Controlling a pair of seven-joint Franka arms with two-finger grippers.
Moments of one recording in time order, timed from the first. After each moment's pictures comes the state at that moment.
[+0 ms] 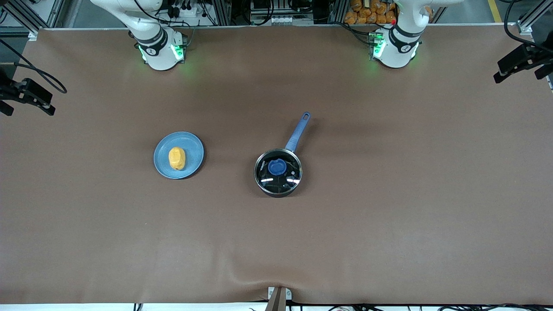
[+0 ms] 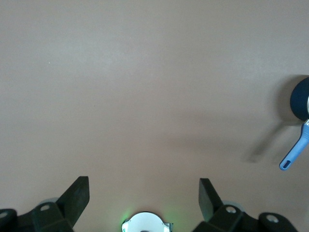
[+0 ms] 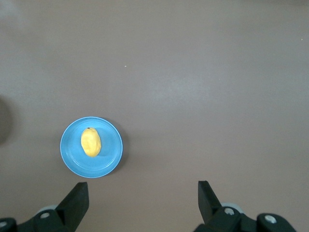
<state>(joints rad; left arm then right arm) -0.04 -0.14 0.06 -1.57 0.00 1.40 -0.09 -0.12 -0.10 0.06 -1.65 -0.04 1.64 -0.08</state>
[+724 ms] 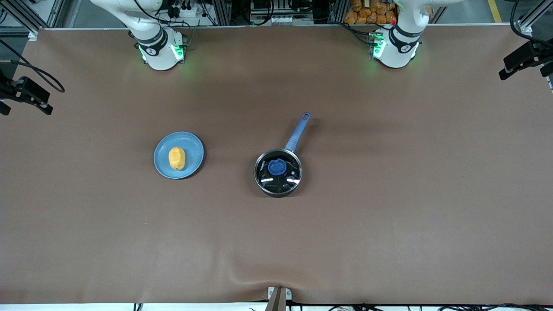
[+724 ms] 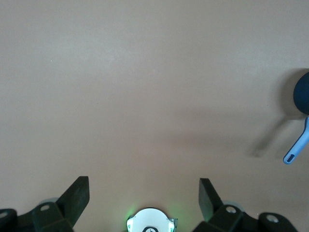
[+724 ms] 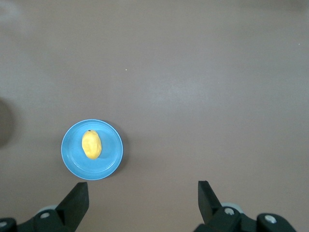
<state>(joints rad) -0.03 -0.14 0.06 -1.56 0.00 1.38 -0.06 -0.12 -0.10 0.06 -1.64 -0.04 1.64 -0.08</state>
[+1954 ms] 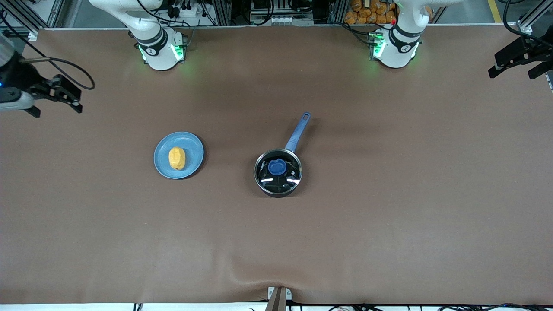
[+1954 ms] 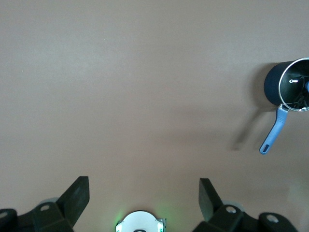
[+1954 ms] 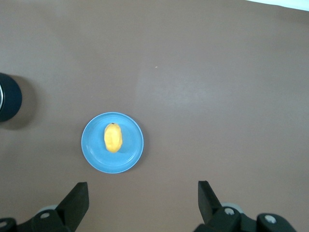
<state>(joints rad) -0.04 -0.13 0.05 -1.54 -0.08 1.39 -0.02 -0.01 -0.09 0.09 -1.66 -0.03 1.64 -0.09</state>
